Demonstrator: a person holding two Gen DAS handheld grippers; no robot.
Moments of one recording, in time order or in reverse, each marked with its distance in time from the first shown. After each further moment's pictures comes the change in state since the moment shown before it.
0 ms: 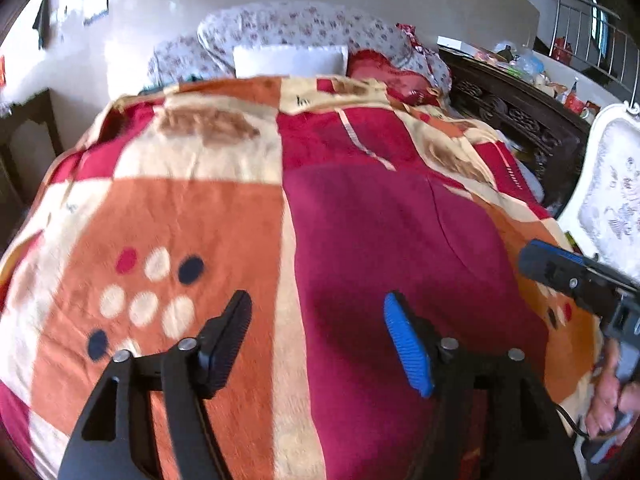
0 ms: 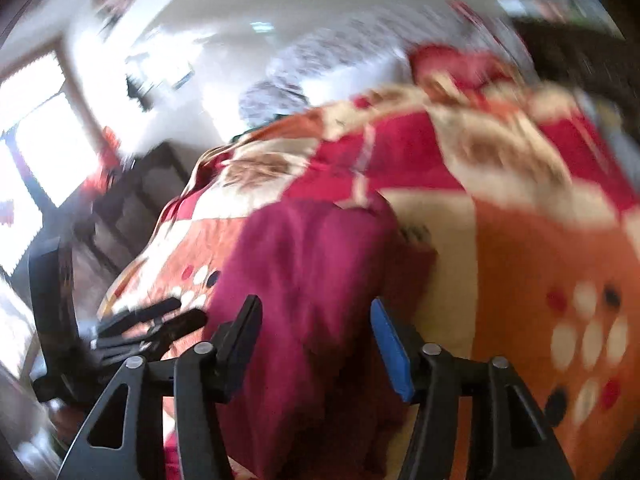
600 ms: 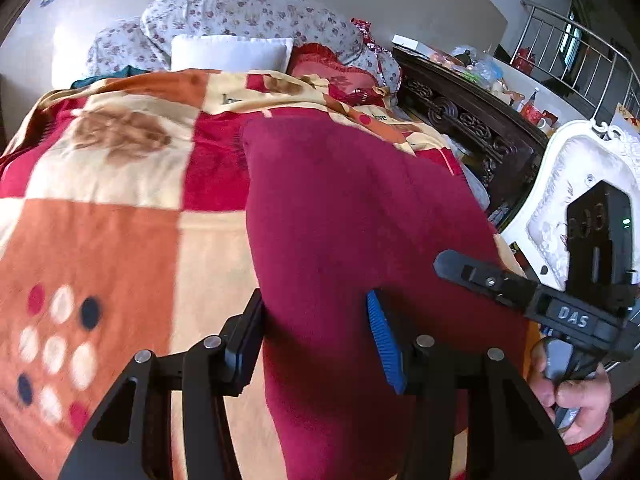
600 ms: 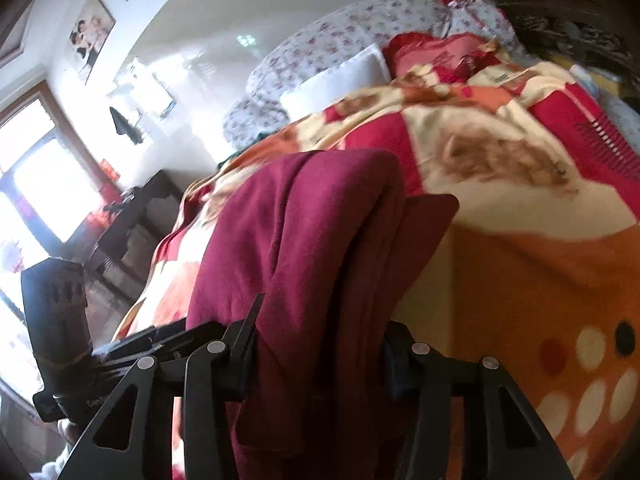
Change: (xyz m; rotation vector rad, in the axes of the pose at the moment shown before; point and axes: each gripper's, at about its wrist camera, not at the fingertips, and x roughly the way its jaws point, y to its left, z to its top) left arm 0.026 -0.036 0.036 -0.028 0.048 -0.252; right arm 0.023 -0.078 0.017 0.229 0.018 0.095
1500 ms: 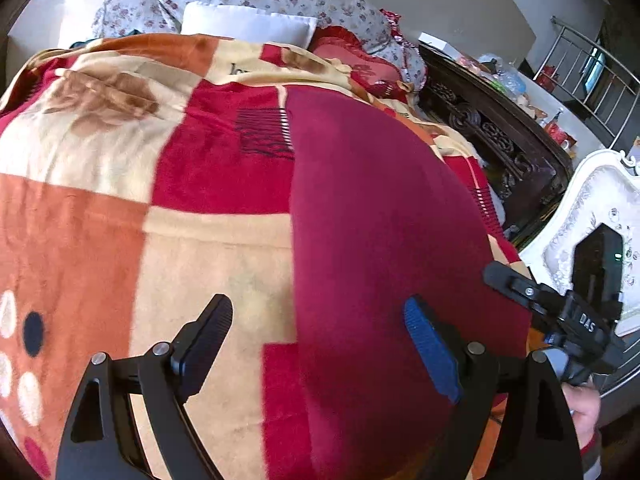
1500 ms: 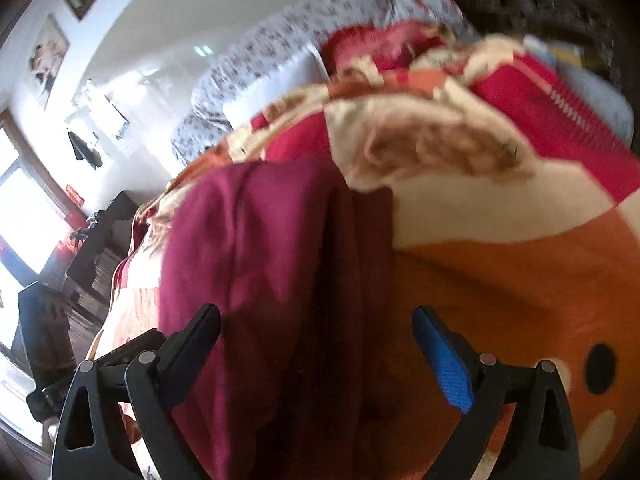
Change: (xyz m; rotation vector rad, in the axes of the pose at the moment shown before) left arm 0.087 0.015 0.025 -0.102 0.033 -0.022; right arm 0.026 -0.096 0.027 0.137 -0.019 -0.084
